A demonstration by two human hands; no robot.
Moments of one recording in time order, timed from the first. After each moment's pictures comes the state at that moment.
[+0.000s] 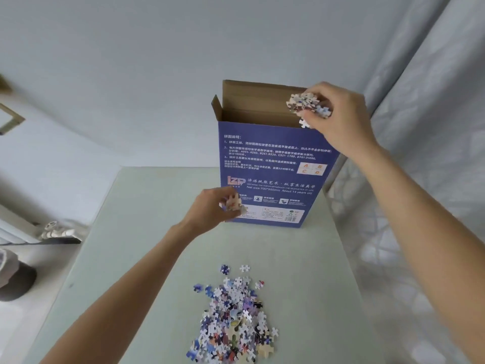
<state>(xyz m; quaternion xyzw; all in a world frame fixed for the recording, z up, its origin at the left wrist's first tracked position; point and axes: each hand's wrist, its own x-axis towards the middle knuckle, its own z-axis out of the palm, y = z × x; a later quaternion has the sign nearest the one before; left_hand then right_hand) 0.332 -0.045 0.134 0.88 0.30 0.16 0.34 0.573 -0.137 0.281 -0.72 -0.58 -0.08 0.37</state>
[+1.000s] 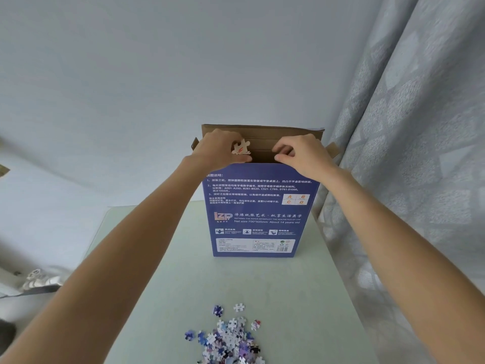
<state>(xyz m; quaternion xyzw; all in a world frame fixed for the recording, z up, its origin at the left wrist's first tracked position) 0.445 0.041 0.268 0.94 0.27 0.15 0.11 0.607 -0.107 0.264 -0.77 -0.58 0.00 0.26</state>
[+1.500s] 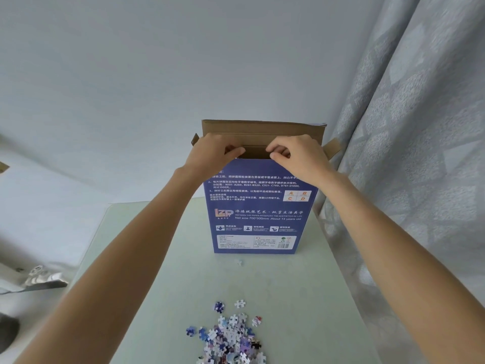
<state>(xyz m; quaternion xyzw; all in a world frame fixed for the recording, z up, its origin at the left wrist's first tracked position) 0.428 0.032 0.253 0.93 0.26 0.24 0.13 0.593 -0.107 0.257 -0.75 -0.60 -0.03 0.27</state>
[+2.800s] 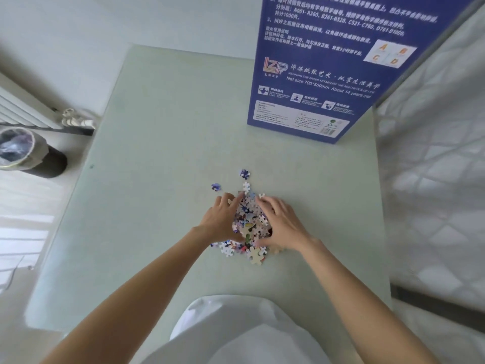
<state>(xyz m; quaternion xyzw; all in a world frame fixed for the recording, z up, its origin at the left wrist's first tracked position) 0.242 -0.177 -0.054 0.86 0.37 -0.16 0.29 0.414 -0.269 -0.058 -0.67 -0.68 0.29 -0.02</state>
